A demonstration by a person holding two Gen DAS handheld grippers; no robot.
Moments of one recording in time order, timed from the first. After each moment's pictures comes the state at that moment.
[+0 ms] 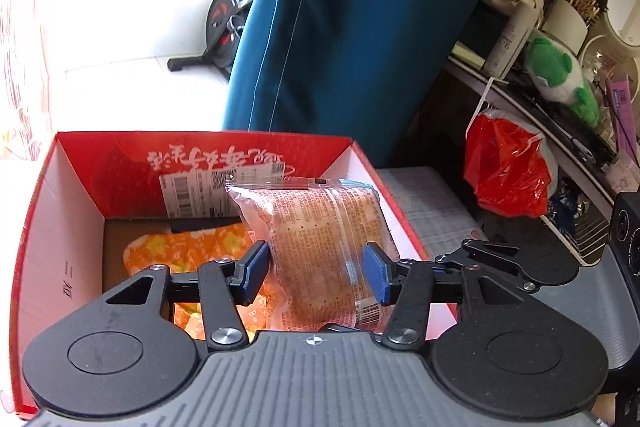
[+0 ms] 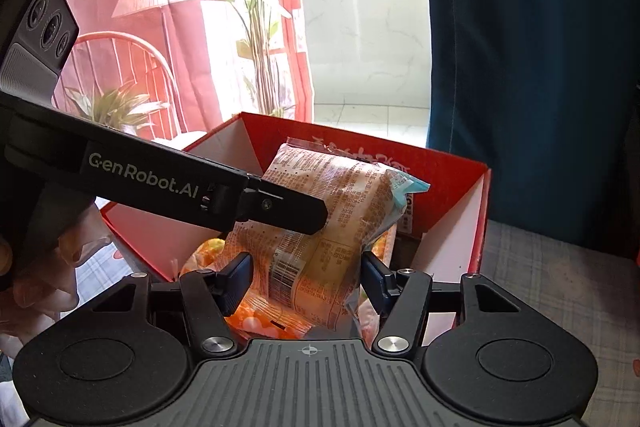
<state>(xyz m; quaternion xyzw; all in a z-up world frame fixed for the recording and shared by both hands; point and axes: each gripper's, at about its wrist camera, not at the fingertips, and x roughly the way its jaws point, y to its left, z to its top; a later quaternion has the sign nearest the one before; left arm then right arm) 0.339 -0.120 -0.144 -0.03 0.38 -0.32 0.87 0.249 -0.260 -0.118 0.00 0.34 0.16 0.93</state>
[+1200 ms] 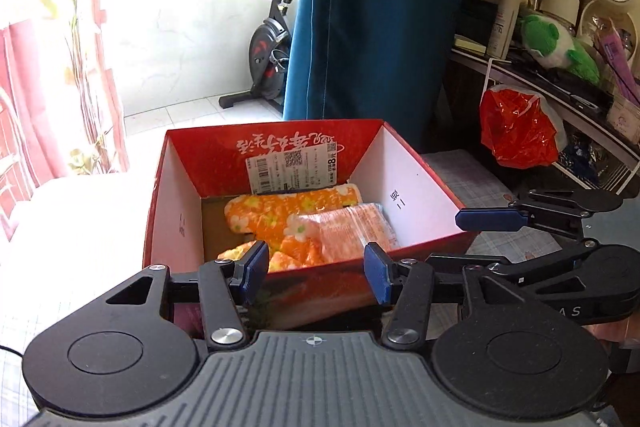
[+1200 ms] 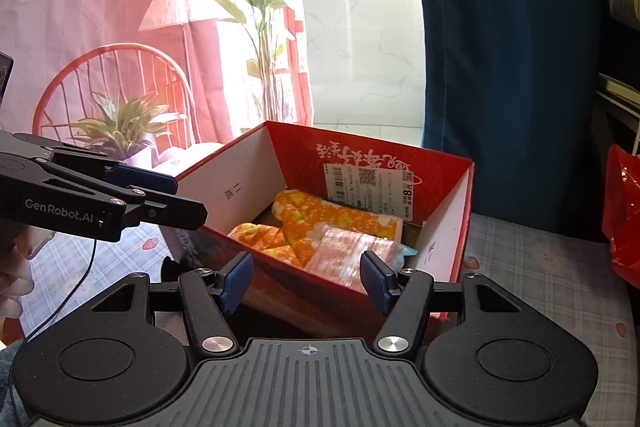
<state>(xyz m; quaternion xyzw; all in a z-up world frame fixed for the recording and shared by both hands) 0.229 -0.056 -0.124 0.05 0.32 -0.25 0.91 0.162 -0.243 -0.102 0.00 0.30 0.15 0.94</state>
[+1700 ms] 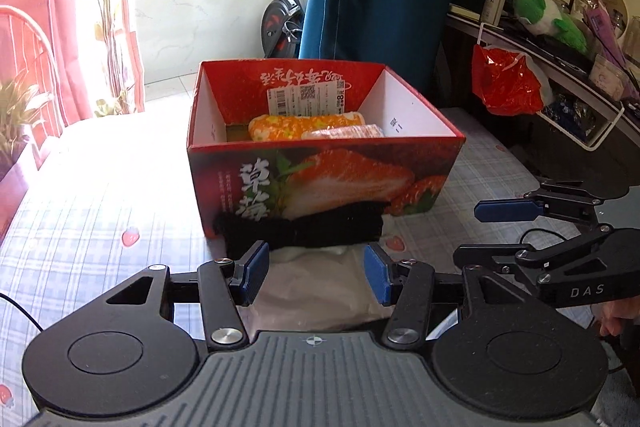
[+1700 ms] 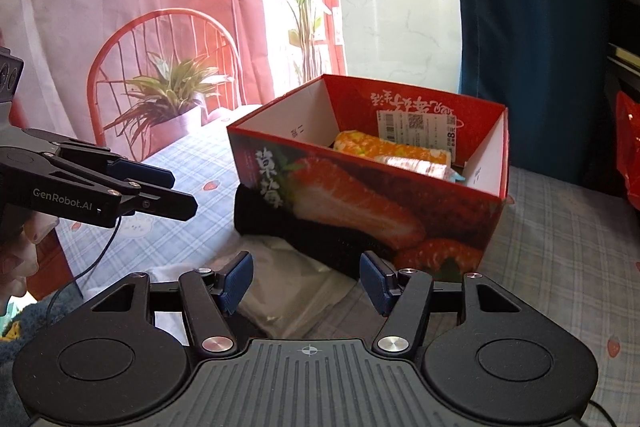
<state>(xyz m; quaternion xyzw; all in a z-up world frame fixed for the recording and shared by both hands) 0.145 0.001 -0.151 0.04 0.36 -0.24 0.90 0.069 -0.211 -0.124 0.00 0.33 0.18 0.93</state>
